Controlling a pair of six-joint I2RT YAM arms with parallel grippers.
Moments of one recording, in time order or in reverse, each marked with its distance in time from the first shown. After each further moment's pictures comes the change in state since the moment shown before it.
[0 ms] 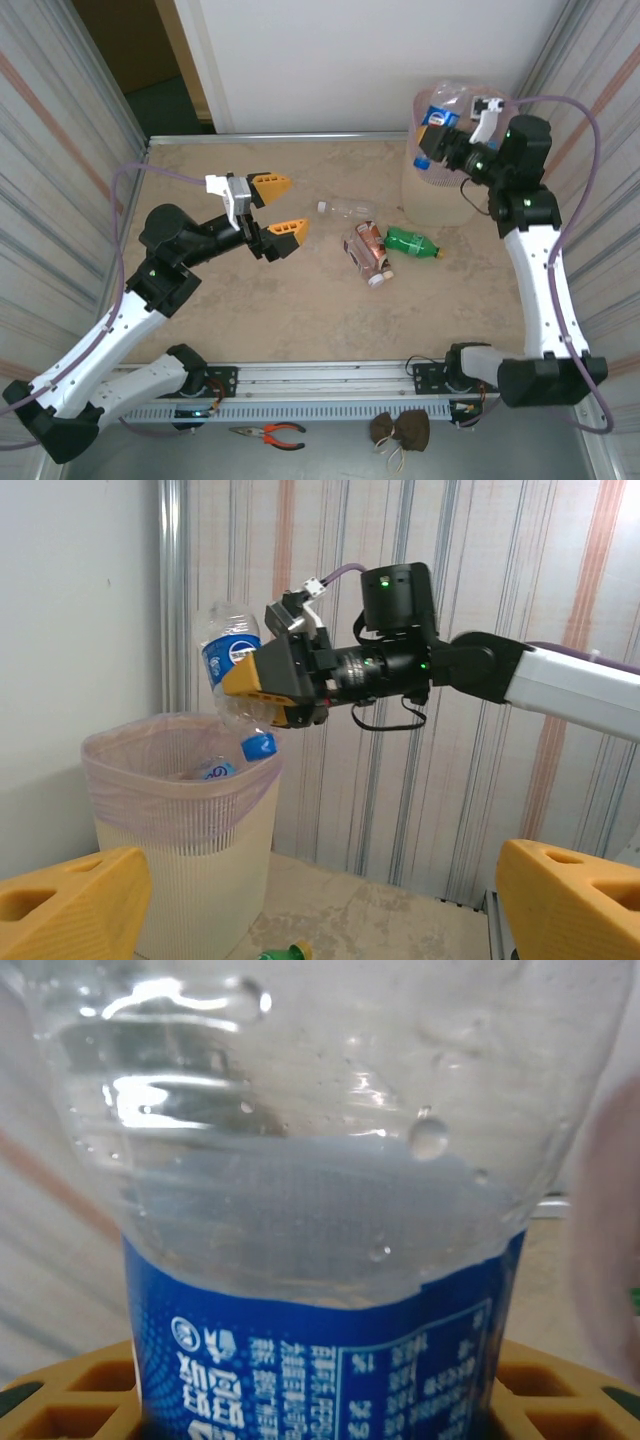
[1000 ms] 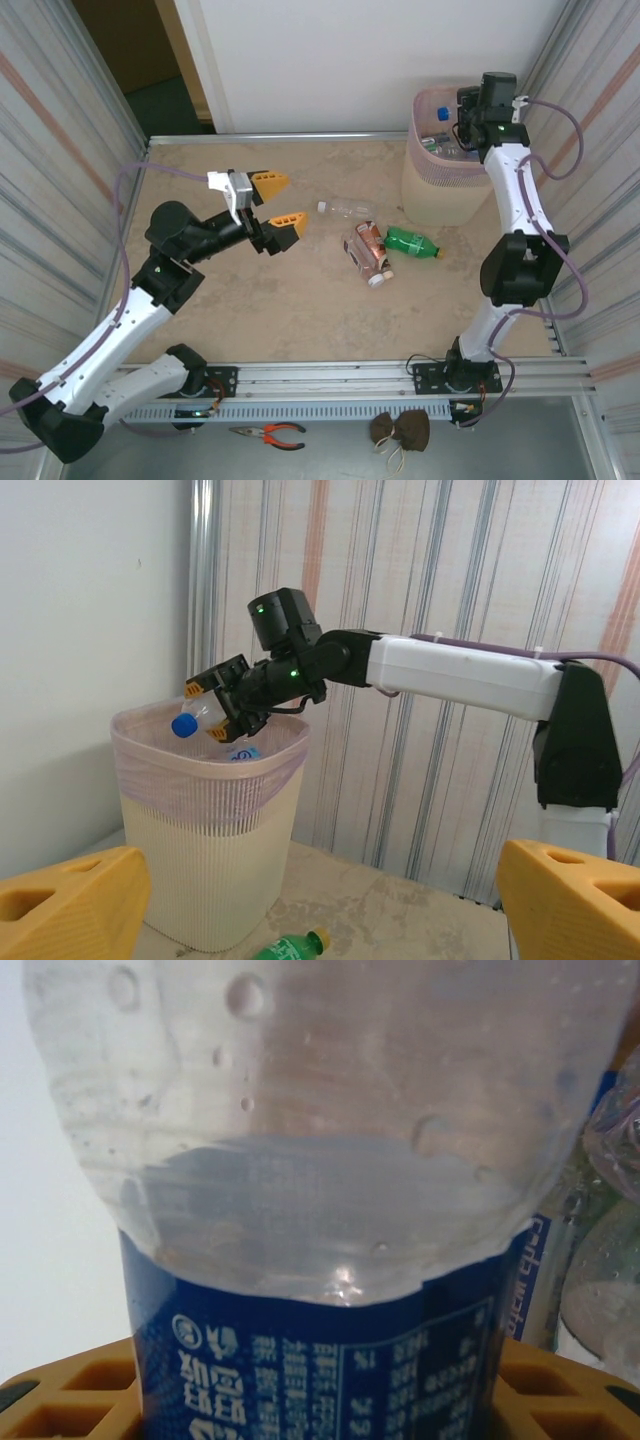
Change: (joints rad) left arm 0.055 0.025 -0.037 0.040 0.007 -0.026; right arm -0.039 0.608 0.436 -0.105 0.626 0.885
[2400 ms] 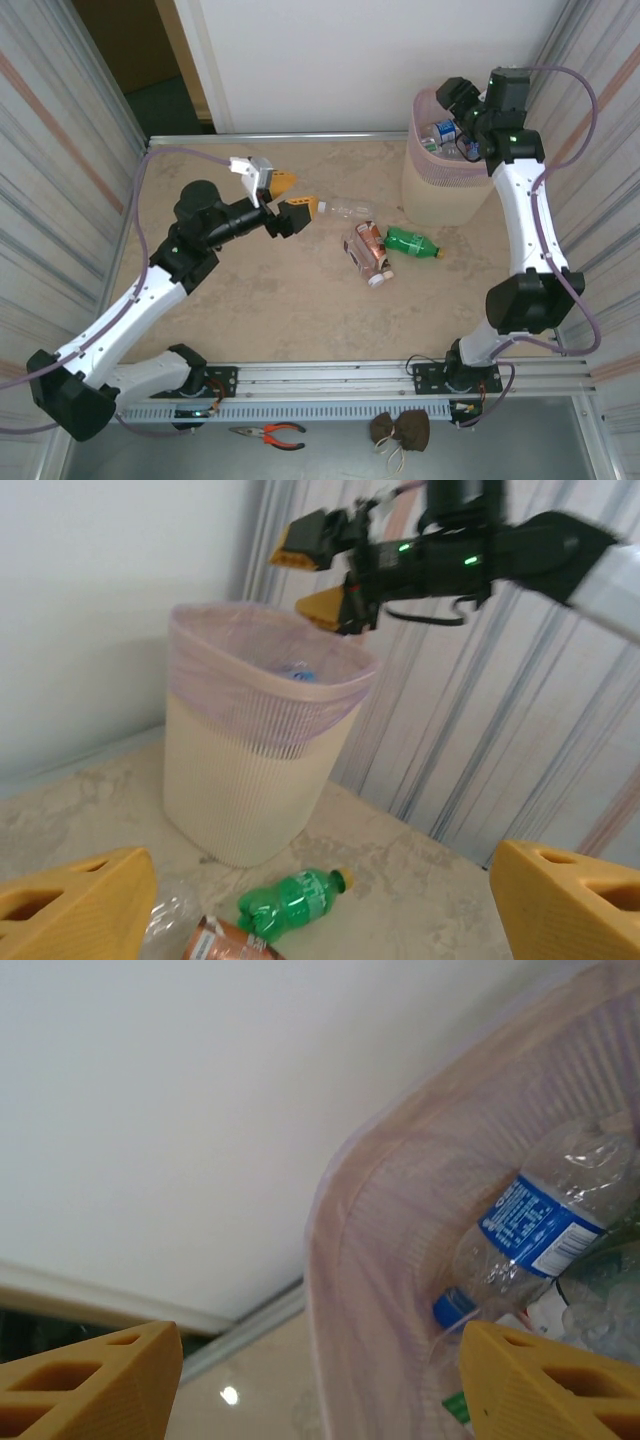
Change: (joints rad) left arm 0.024 0.159 0.065 -0.140 -0.091 -0.064; right arm 0.061 -0.243 -0.066 -0.068 -0.174 -0.647
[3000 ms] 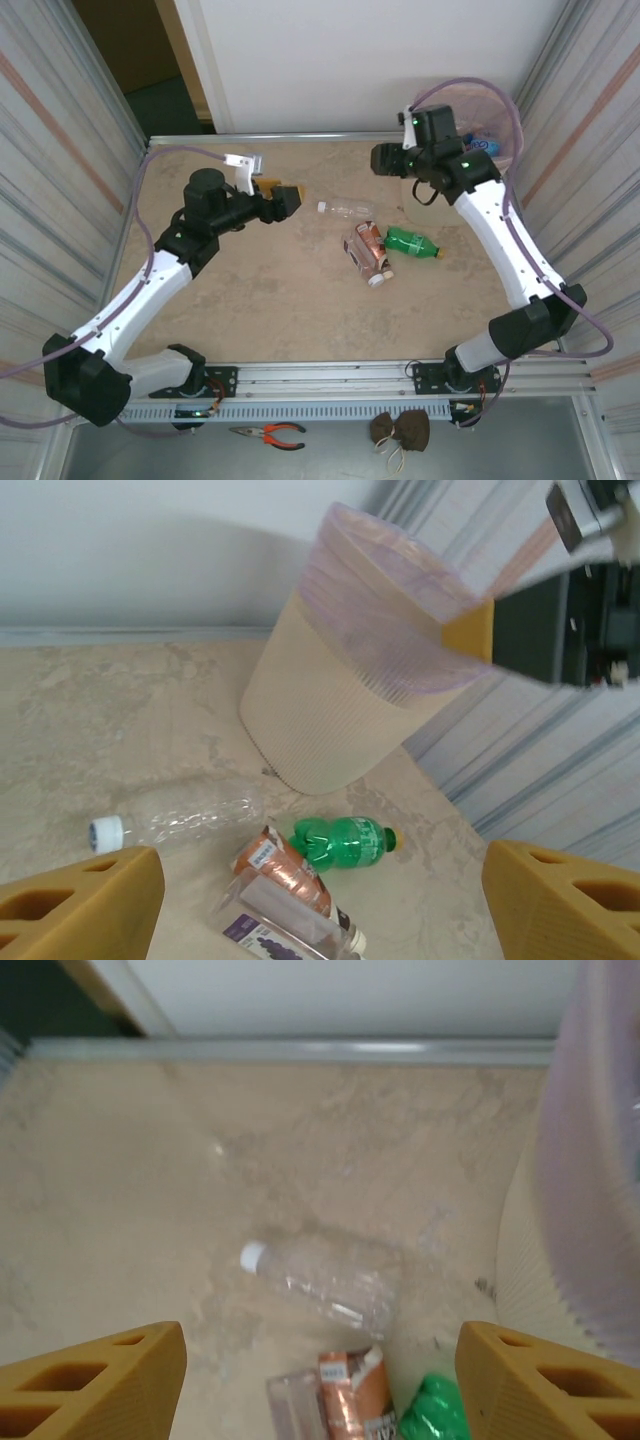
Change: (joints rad) left arm 0.139 0.087 0.000 -0.122 -0.027 -0.178; right arm 0.383 -0.092 -0.117 -0.297 0.147 -0.462
